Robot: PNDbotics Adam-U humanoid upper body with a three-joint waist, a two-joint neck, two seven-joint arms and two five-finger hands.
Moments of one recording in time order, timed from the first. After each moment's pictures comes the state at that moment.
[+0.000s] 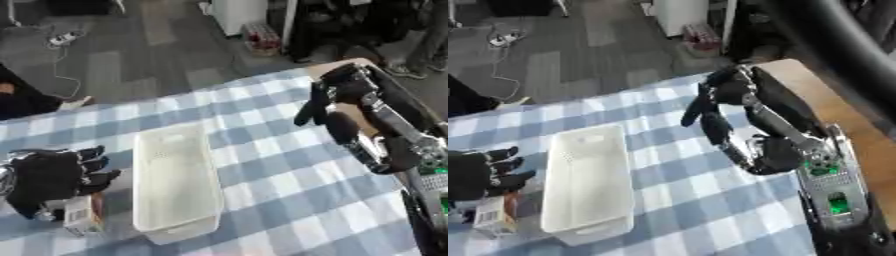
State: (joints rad) left arm -0.55 0.96 -0.59 -1.41 -2.04 -0.63 0.62; right arm -0.42 -0.23 0.07 -1.99 0.33 -0.53 0.54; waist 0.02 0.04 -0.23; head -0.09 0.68
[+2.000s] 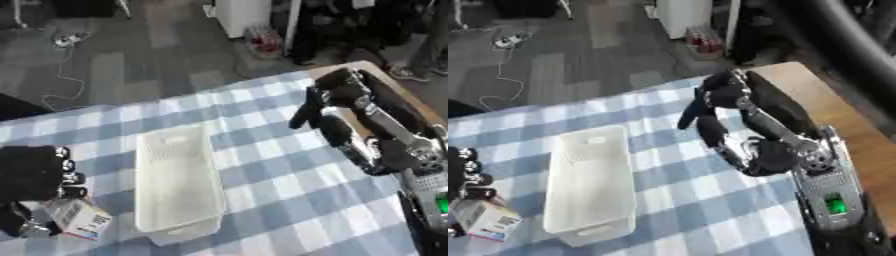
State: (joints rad) left arm -0.52 1.06 -0.49 -1.61 -1.44 -0.88 0.37; right arm -0.40 -0.24 0.07 -1.99 0.34 -0.53 0.54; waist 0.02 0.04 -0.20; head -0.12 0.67
